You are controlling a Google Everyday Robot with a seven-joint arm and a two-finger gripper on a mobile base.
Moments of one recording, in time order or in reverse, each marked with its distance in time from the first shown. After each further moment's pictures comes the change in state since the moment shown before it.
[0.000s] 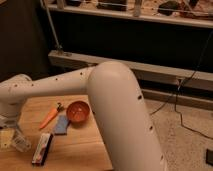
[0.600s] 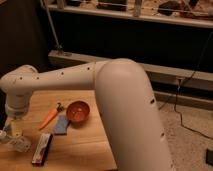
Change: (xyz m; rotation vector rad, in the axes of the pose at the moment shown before) arm 0.045 -0.014 -0.044 0.061 0.114 0.025
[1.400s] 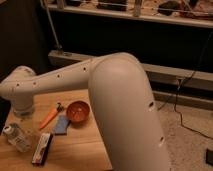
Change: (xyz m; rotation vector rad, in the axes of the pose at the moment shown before) arm 0.033 -0.002 0.006 0.080 0.223 -0.072
